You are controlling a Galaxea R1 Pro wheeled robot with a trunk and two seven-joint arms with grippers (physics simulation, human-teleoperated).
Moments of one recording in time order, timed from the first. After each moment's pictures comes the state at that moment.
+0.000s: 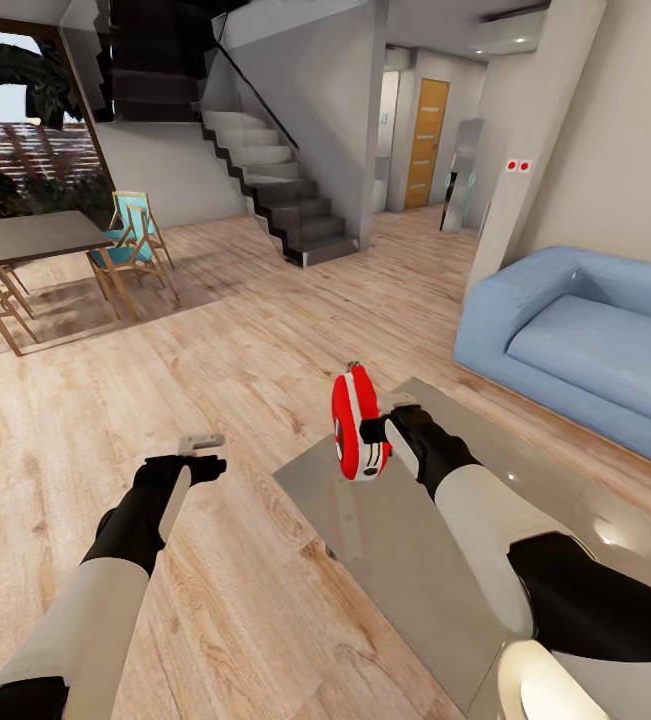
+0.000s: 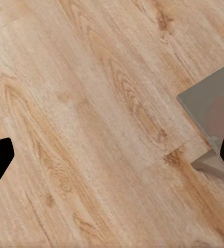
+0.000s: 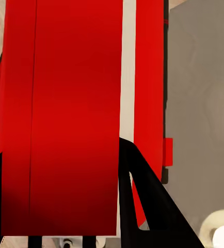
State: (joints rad) left arm -0.79 -0.02 0.11 -0.91 0.01 0.71 0.10; right arm -1.14 0.16 0.16 -0.43 -0.09 0.59 -0.09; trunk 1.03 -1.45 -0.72
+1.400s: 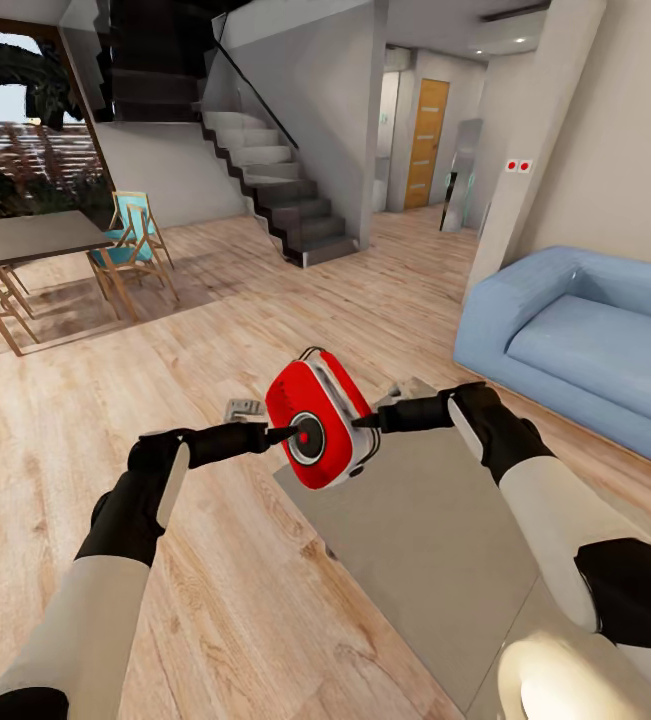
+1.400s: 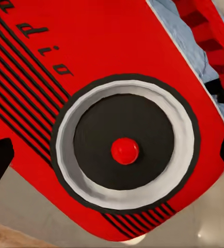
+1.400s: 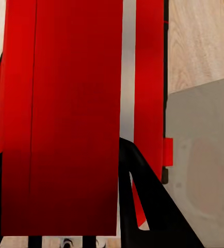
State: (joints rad) left arm -0.79 -0.03 0.08 -1.13 0.01 0.71 -0.77; right arm -1.14 -0.07 0.20 -0.63 -0.07 0.74 0.87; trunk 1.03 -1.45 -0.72
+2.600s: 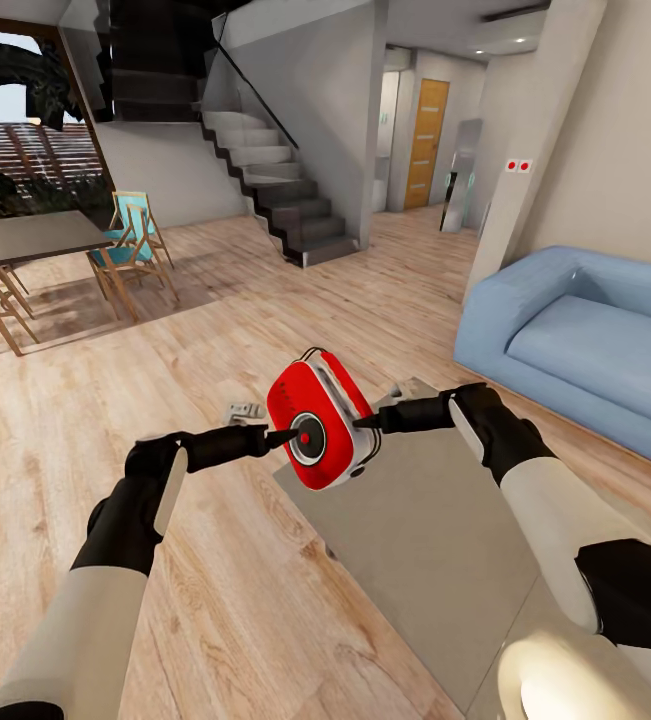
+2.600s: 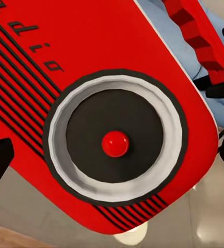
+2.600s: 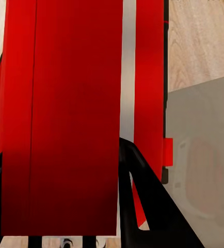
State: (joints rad) left arm -0.76 -0.04 0.07 -1.18 0.01 0.71 -0.78; right arm -1.14 -0.07 0.20 -0.63 -0.07 0.74 0.87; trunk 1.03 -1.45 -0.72
